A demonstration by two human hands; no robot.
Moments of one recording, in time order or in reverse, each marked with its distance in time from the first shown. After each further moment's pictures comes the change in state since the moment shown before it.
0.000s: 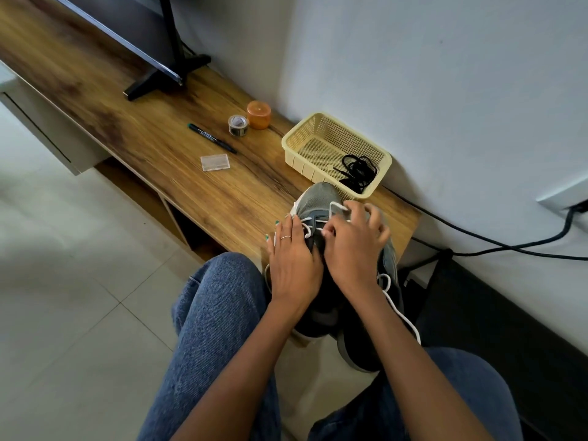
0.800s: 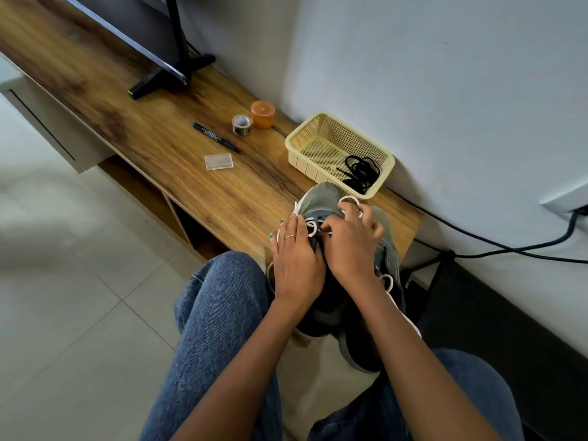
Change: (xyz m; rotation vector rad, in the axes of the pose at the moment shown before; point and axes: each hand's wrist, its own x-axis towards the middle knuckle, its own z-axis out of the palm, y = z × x) left_hand 0.003 -0.001 0.002 -0.017 0.000 0.014; right_hand 0.010 -0.003 0.003 -0.039 -0.151 -0.030
